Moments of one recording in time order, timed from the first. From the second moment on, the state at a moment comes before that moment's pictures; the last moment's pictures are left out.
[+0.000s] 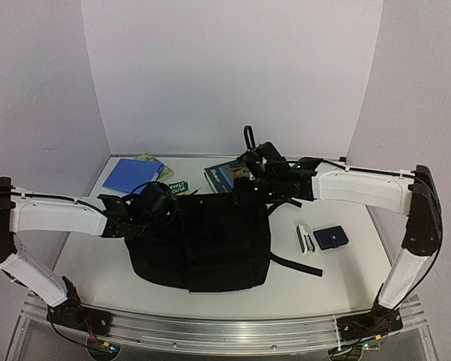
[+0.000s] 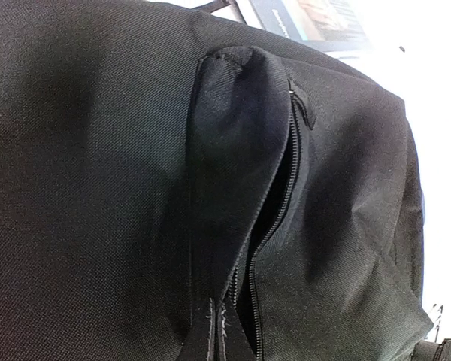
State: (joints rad) left arm -0.94 1.45 0.86 -0.24 -0.20 -1.00; right arm 0.89 1.78 1.44 -0.46 0.31 0.58
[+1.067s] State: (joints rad) left arm -0.92 1.43 0.81 -0.16 -0.18 -1.03; right arm 1.04 2.24 1.76 -0.47 0.44 0.73
